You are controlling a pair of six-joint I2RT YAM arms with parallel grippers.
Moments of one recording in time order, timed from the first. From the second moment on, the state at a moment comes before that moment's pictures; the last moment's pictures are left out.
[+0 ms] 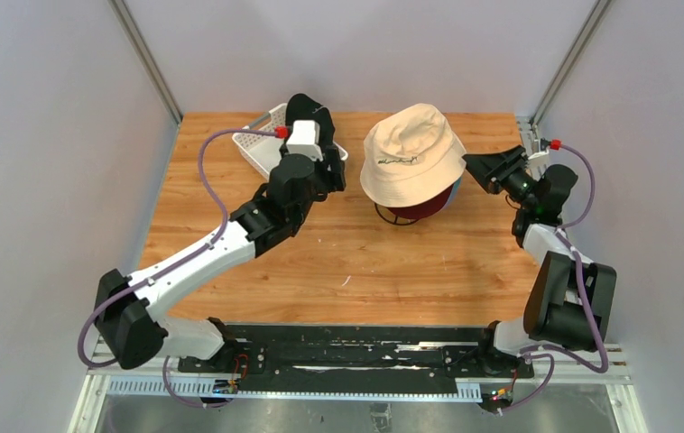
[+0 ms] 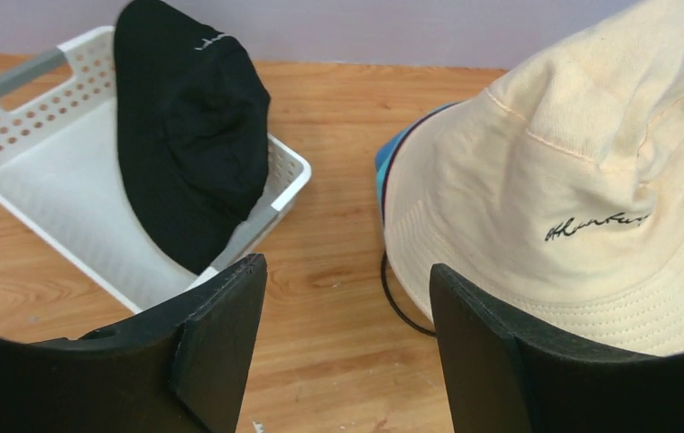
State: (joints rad) left arm -0.80 1.27 1.08 0.03 -0.55 -0.31; right arm -0.29 1.41 0.71 0.71 -0.89 1.14
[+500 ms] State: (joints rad) left arm -0.71 1.52 1.35 0.03 -0.35 -0.35; right arm -0.26 1.52 0.70 0.93 -0.92 1.28
